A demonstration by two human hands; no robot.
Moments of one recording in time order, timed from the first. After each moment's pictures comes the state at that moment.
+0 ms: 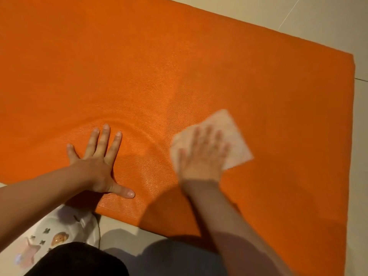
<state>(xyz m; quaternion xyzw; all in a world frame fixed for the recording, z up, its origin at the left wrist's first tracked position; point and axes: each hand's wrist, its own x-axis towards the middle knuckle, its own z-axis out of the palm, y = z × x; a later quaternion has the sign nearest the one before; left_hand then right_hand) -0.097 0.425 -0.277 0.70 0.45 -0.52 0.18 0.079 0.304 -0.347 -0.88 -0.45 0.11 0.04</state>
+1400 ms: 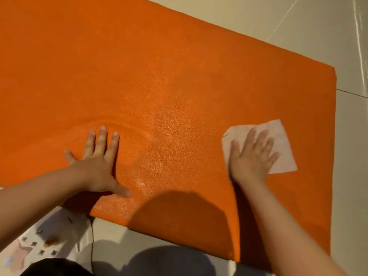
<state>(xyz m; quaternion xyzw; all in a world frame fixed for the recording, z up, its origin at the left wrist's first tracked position) -0.093 0.421 -0.272 0.72 0.49 -0.44 0.24 0.192 0.269 -0.346 -0.94 -0.30 0.17 0.00</state>
